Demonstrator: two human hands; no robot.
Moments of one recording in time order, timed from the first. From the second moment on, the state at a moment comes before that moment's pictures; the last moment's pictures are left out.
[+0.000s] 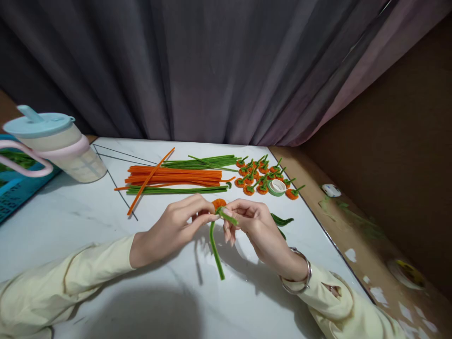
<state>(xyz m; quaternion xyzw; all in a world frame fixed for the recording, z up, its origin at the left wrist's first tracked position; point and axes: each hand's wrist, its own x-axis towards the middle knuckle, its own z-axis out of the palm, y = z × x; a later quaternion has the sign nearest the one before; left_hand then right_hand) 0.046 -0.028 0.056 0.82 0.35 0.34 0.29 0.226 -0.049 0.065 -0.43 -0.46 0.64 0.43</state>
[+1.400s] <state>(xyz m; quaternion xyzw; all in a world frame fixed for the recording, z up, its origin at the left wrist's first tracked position) 0.056 -0.024 0.076 0.56 0.35 0.29 0.69 0.241 -0.051 0.084 -0.25 -0.92 -0.22 0.21</state>
